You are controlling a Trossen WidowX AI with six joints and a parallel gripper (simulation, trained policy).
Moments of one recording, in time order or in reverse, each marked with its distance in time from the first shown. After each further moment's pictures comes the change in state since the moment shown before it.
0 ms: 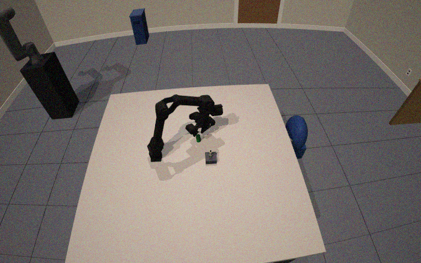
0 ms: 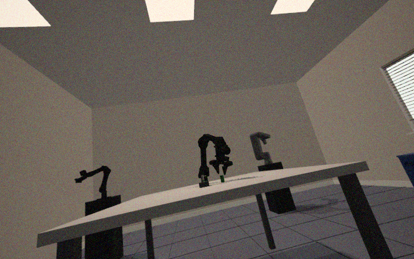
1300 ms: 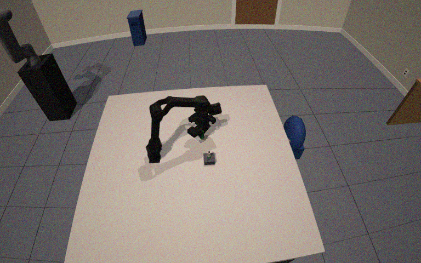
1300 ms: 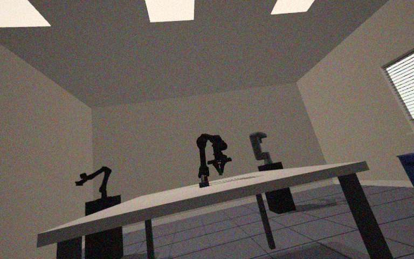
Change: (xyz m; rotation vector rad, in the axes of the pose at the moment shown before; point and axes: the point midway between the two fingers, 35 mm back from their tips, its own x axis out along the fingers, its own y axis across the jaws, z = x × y) arm -0.018 -0.011 -0.021 -0.113 0.100 -0.165
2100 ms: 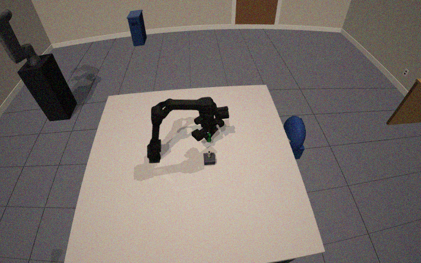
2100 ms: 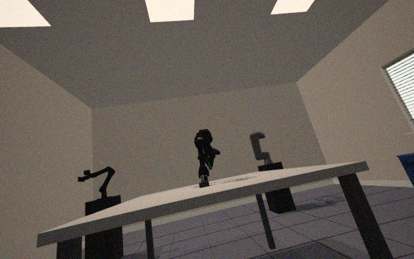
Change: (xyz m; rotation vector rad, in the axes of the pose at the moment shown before) arm -0.054 0.028 -0.074 0.138 0.025 -0.069
